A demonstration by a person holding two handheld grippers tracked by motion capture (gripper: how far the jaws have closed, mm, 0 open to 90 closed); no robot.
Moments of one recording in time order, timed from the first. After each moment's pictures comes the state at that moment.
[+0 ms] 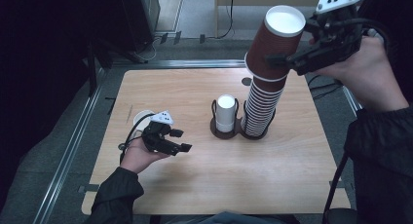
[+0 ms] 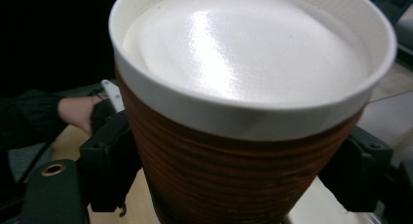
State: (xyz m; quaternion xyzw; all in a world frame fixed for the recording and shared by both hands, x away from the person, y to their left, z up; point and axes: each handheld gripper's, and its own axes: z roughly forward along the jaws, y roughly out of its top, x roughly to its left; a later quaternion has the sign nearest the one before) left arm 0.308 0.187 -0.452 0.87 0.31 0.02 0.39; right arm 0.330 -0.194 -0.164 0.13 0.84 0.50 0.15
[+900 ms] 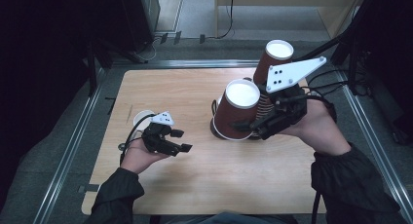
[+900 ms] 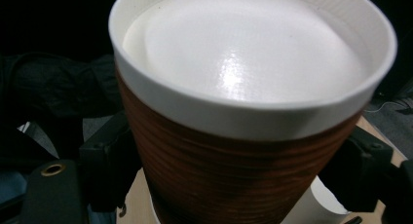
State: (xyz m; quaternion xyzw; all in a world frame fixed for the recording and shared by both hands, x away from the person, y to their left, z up) left arm 0.306 0.185 -0.452 0.87 0.31 0.02 0.39; right arm 0.289 -0.146 -0.263 0.08 0.86 0.50 0.05
